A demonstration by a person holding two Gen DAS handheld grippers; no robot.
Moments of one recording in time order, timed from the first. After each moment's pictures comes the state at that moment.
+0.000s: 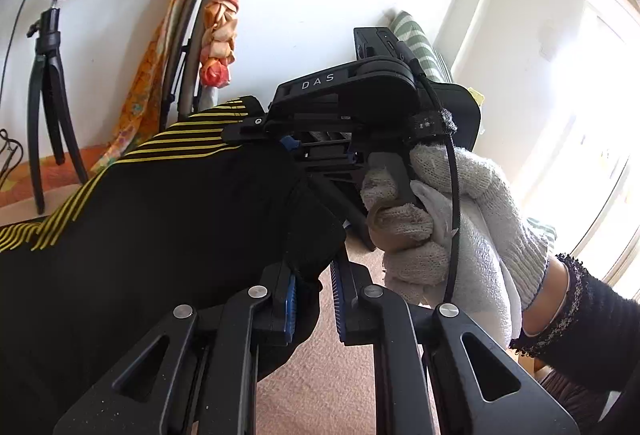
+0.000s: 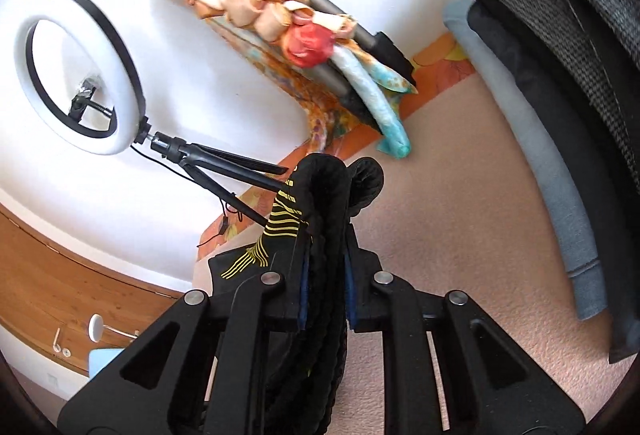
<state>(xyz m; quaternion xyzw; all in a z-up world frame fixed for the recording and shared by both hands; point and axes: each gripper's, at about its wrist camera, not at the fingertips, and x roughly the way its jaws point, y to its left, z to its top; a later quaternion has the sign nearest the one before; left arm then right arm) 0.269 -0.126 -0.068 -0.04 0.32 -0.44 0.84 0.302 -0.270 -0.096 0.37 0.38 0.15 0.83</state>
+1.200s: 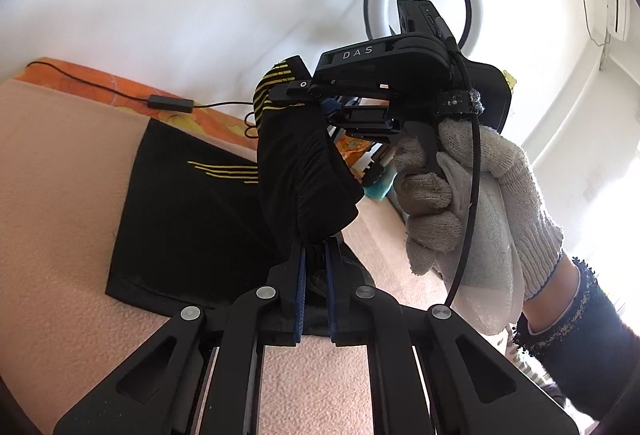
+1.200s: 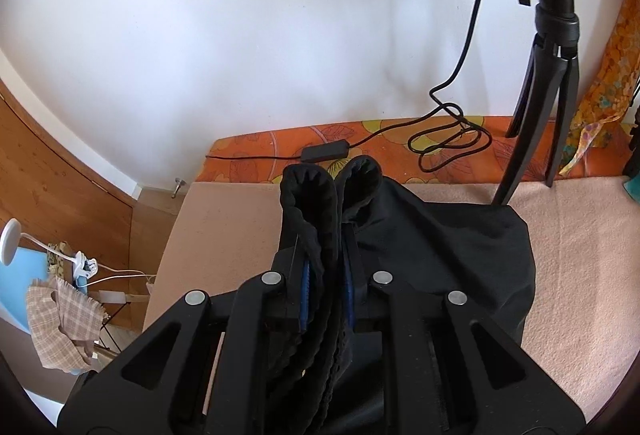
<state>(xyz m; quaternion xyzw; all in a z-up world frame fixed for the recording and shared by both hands) 0.245 0.185 -0.101 -0.24 0.32 -0.30 0.87 0.368 0.093 -0.045 0.12 0.46 0.18 0.86</state>
